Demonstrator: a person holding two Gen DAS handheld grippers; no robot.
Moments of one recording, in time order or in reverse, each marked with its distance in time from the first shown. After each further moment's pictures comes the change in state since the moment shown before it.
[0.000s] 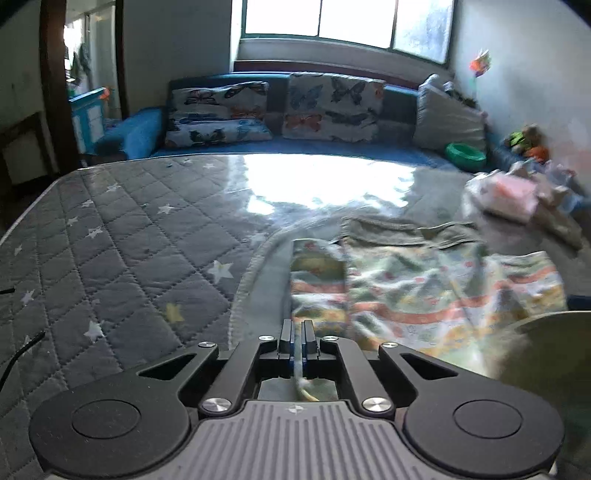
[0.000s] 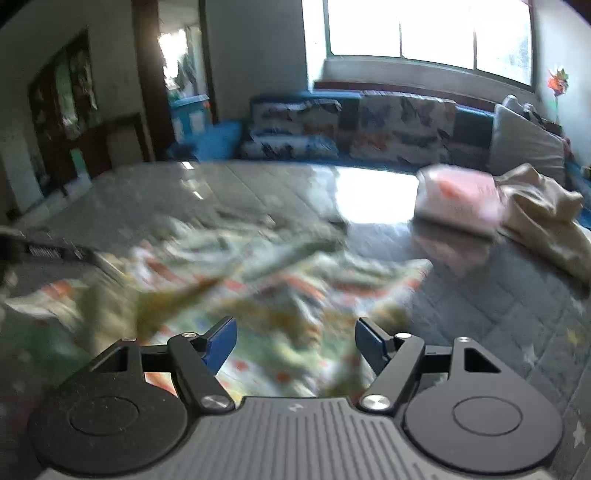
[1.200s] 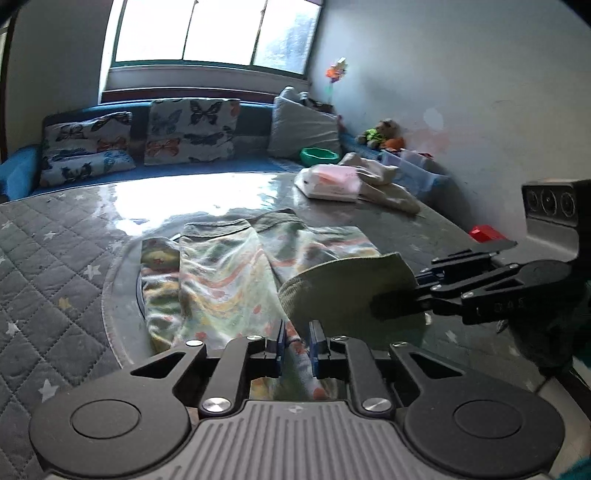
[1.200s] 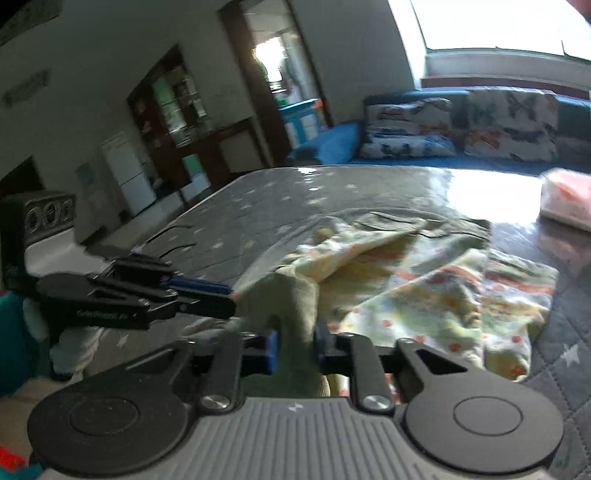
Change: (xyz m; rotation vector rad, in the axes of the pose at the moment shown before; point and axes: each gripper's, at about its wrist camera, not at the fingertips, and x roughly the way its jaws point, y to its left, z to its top) left arm -0.088 -0.038 -0.052 0.199 -0.056 -0.416; right arm -0.043 0.056 -0.008 -0.049 0.012 0.404
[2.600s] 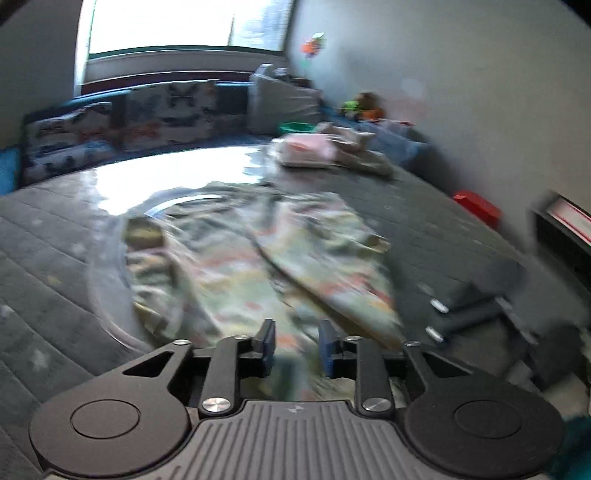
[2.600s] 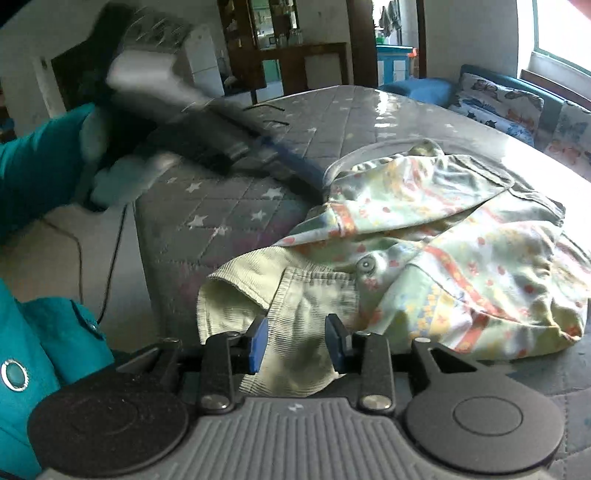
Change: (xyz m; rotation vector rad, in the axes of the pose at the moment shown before) left arm 0.004 -0.020 -0.006 0.049 0.091 0.010; right arm -0.011 0.062 -0.056 -0.293 0.250 0.105
